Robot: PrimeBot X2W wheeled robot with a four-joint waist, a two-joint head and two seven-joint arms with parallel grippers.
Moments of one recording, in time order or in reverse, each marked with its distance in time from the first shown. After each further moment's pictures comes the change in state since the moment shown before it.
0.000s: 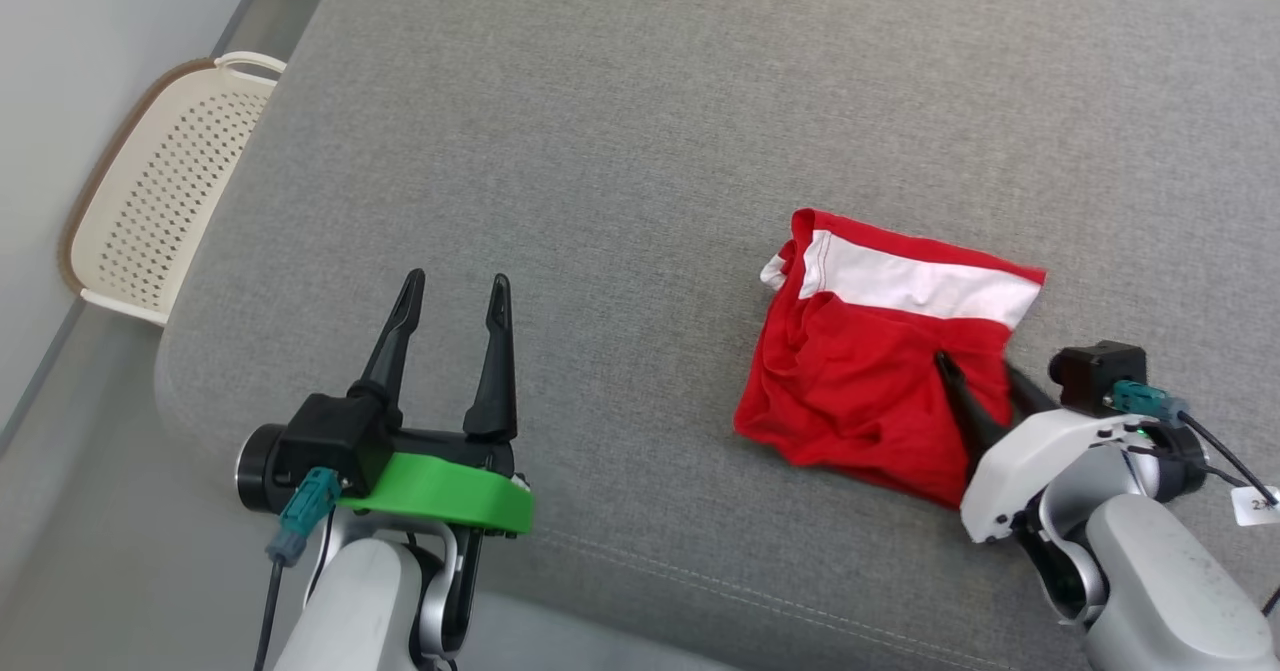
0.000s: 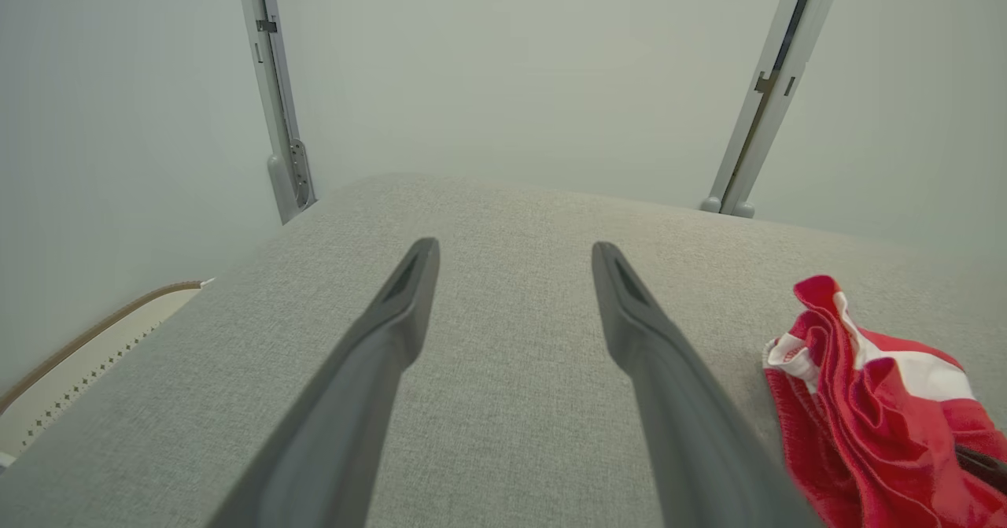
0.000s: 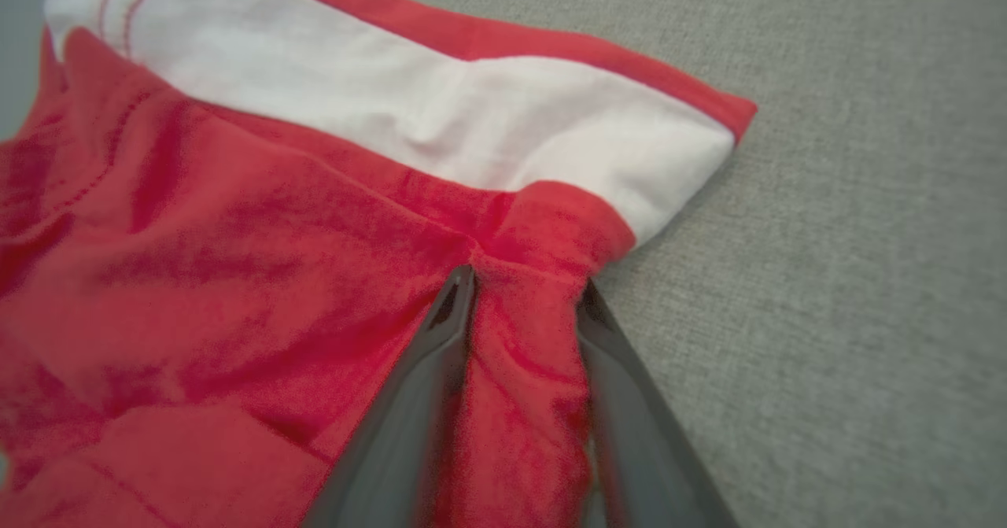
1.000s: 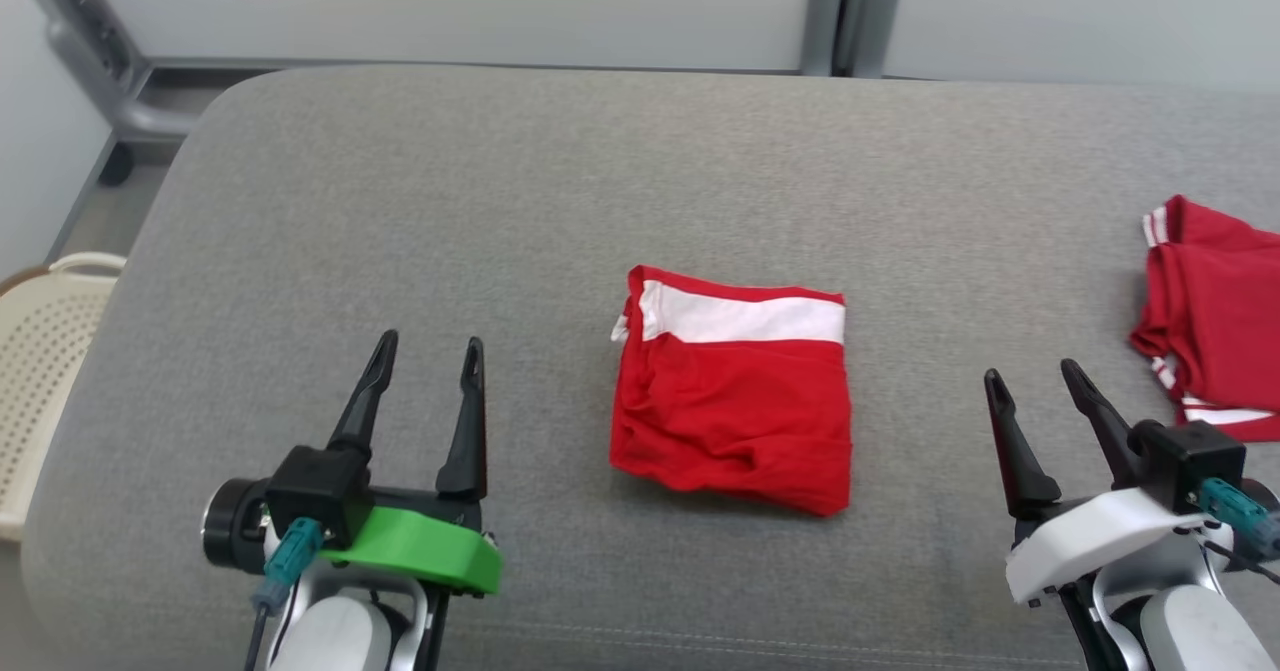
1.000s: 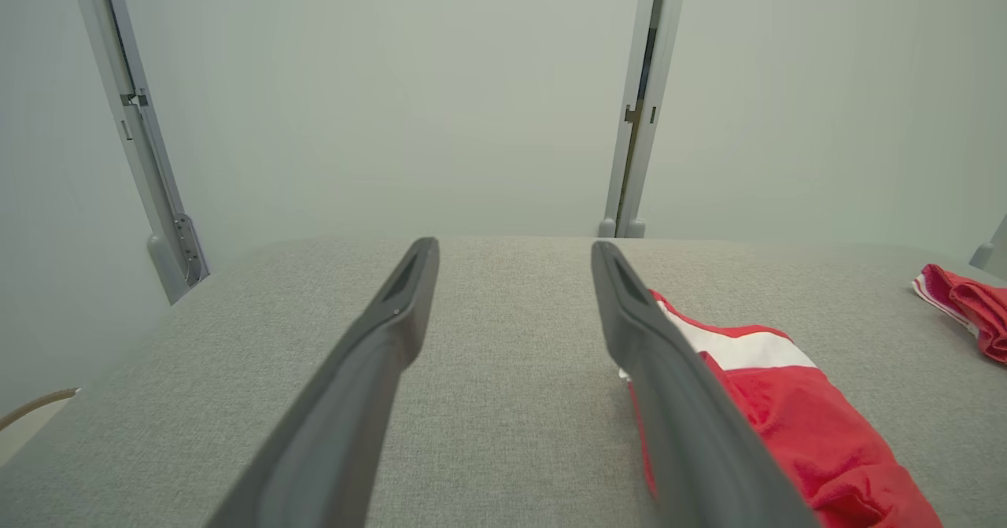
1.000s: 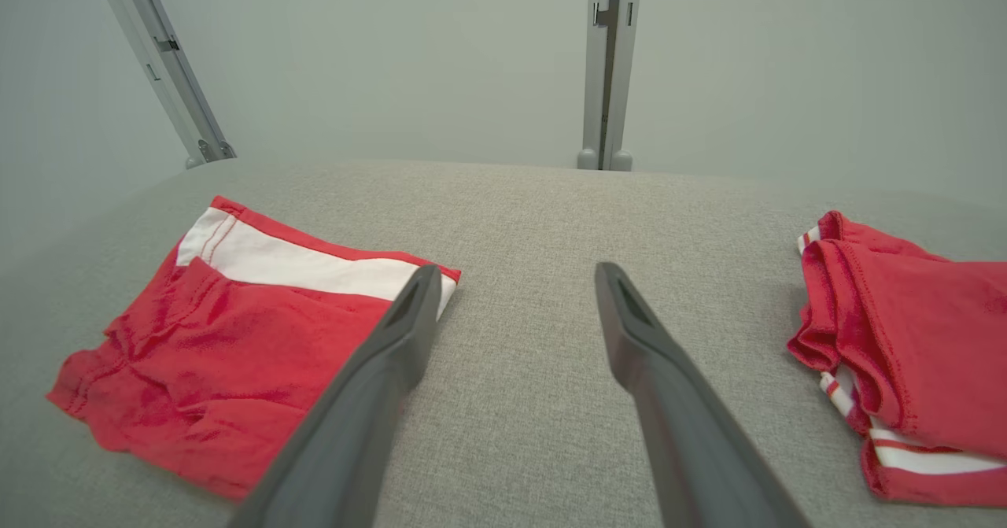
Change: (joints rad) left arm 0.097 0.117 -0.041 -0.068 -0.010 0.057 0.039; right arm 0.285 0.083 -0.216 -0.397 -0.179 0.000 -0.071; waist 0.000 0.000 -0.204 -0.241
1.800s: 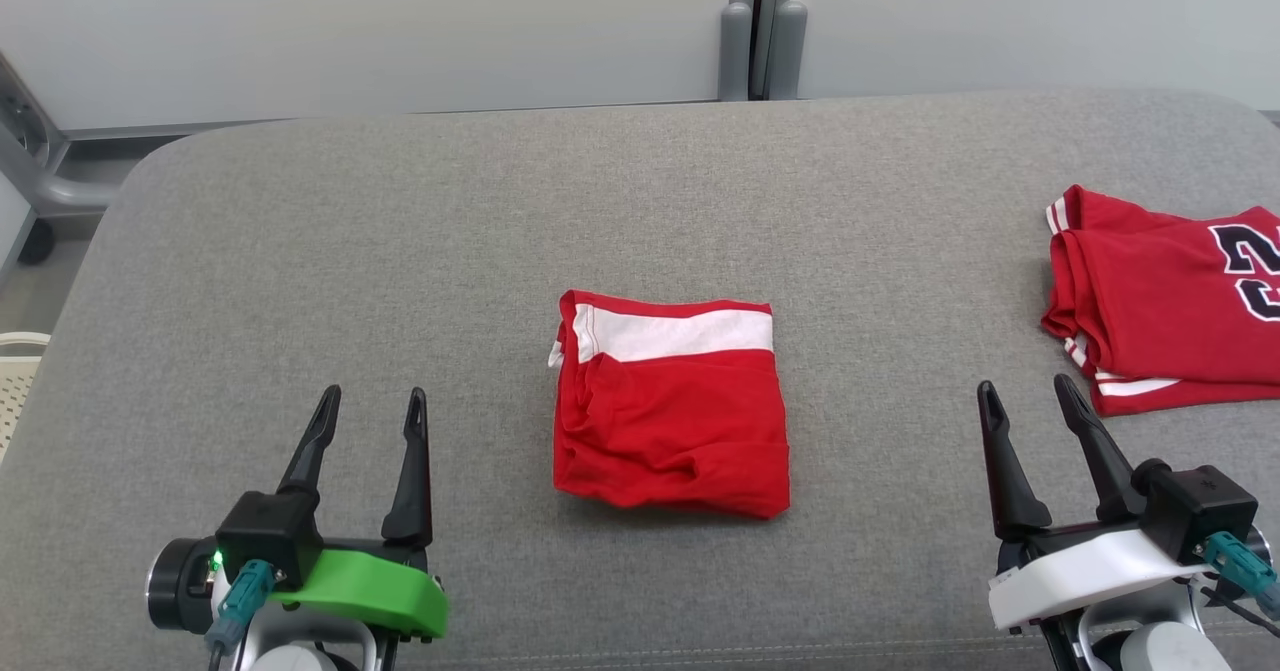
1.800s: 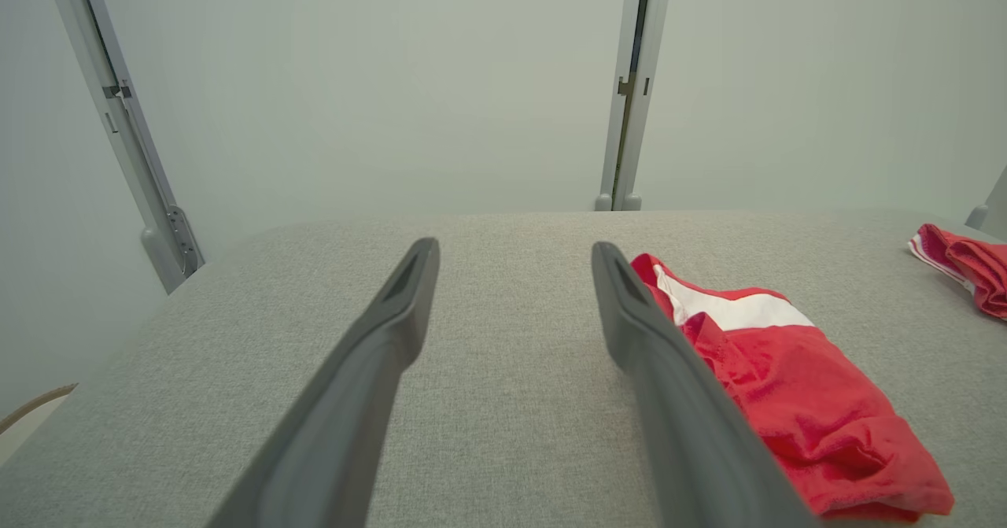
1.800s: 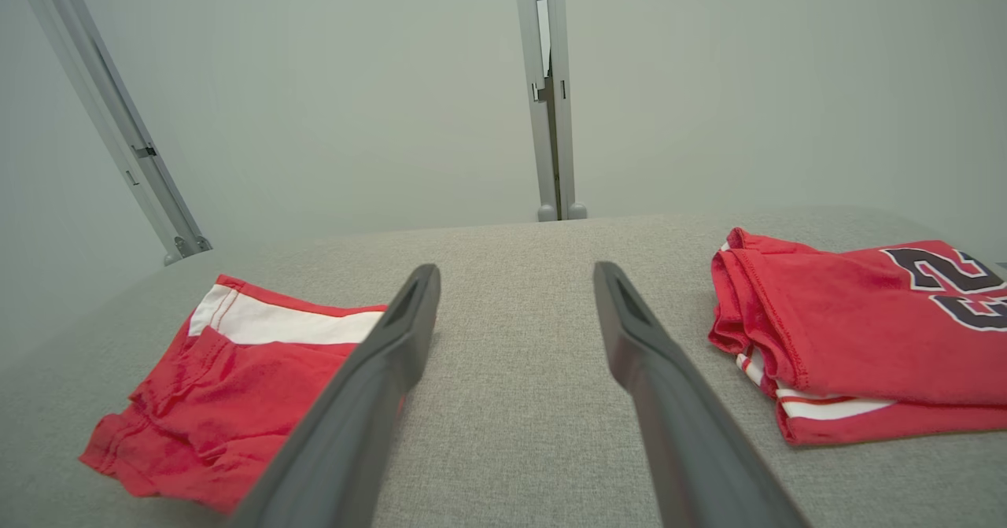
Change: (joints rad) left arm 0.081 0.039 0.058 -0.003 0.002 0.019 0.018; right arm 0.051 0.055 0.001 -0.035 0.016 0.000 -0.106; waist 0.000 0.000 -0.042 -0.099
